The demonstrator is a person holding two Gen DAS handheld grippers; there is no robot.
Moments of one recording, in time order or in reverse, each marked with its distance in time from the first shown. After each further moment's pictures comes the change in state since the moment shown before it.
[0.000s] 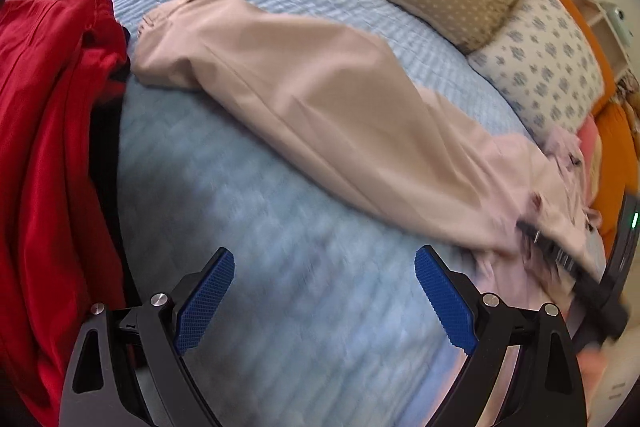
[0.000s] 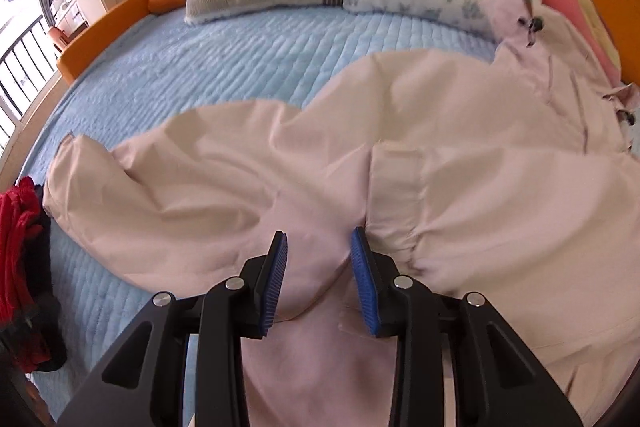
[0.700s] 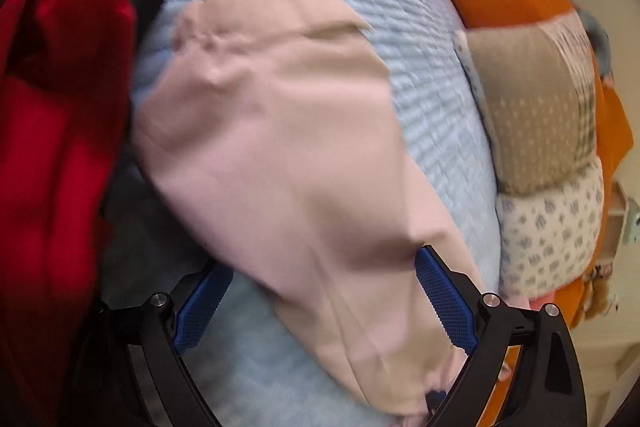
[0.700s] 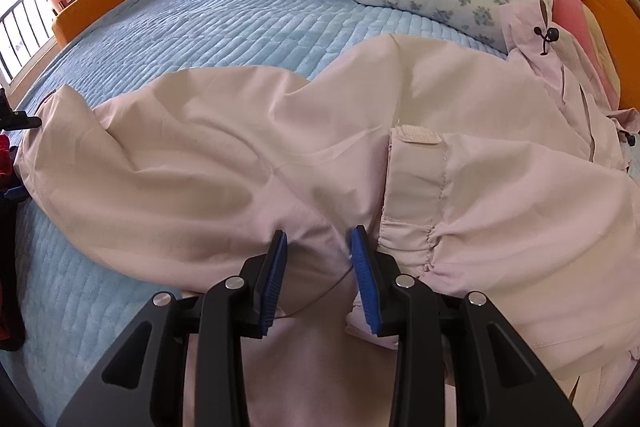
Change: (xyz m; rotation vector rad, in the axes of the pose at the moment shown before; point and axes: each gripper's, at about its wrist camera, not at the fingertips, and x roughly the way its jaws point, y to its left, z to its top) left arm 0.069 0.119 0.119 -0.511 0.053 -0.203; right arm 0.018 0.015 -0.014 -0.101 -0.022 -0.093
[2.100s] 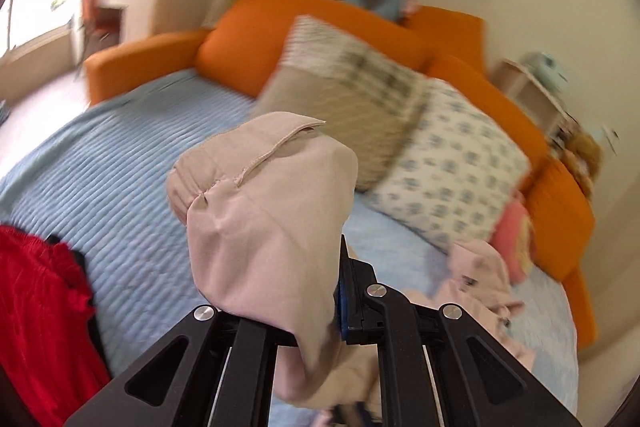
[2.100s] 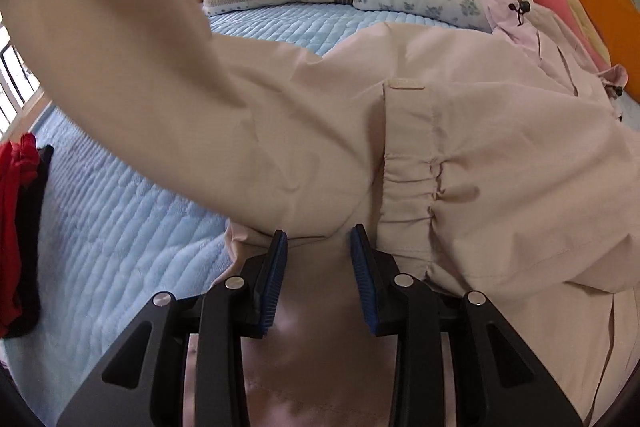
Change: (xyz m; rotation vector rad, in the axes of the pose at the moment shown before) left arm -0.163 -0.284 -0.144 0.714 -0.328 -0.049; right arm -0.031 0.006 -0.049 0.064 -0.079 0.052
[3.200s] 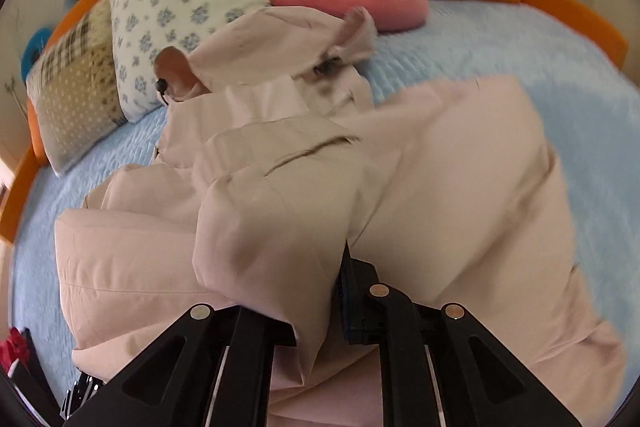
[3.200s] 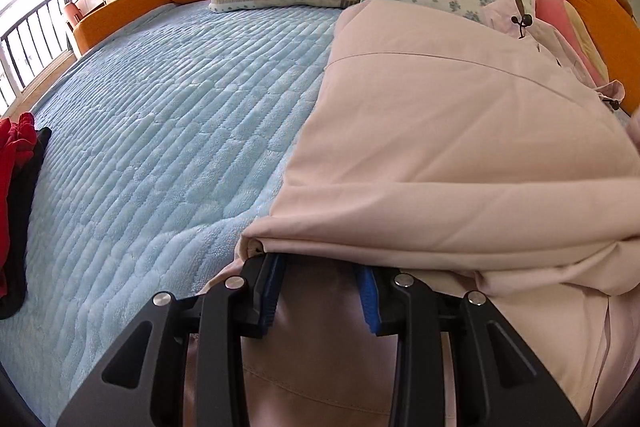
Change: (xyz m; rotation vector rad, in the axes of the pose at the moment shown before) left arm 0.180 -0.381 -0.364 0.793 0.257 0.063; right arm -0.003 -0.002 -0.006 -0.049 -0.024 -0.018
